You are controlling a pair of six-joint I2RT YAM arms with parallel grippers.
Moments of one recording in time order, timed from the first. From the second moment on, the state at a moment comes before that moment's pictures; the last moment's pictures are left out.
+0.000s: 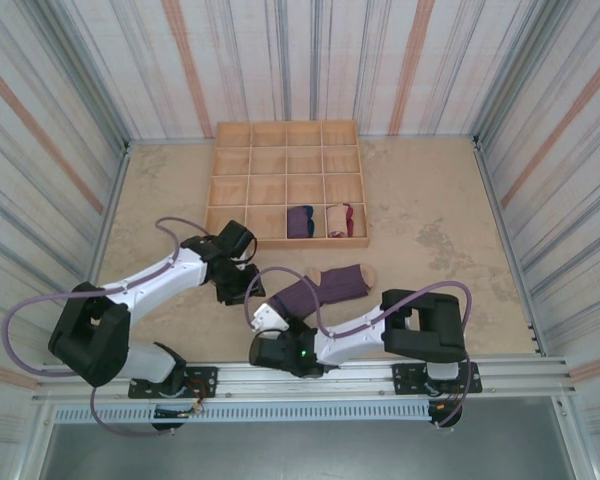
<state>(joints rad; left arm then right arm) -0.59 1.38 0.83 -0.79 0.28 -0.79 1.51 1.85 0.89 -0.10 0.74 0.44</state>
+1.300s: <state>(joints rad) -0.79 1.35 0.69 -0.39 0.24 -0.98 1.06 1.73 0.17 1.11 -0.08 1.37</state>
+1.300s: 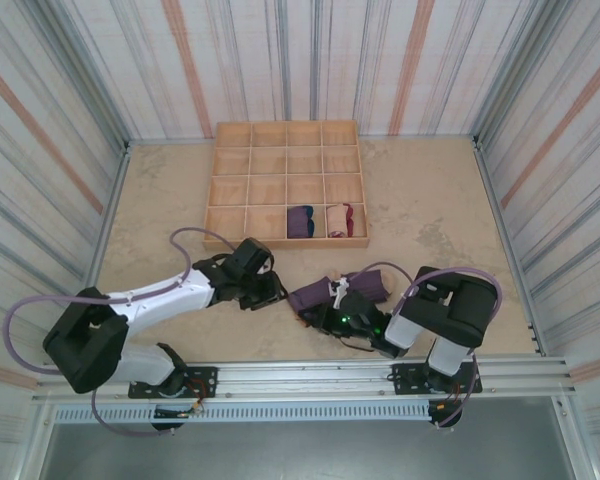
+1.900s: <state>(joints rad) -0.88 1.46 0.69 -0.24 0.18 -0.97 1.11 1.80 0.10 1.29 0.08 1.74</state>
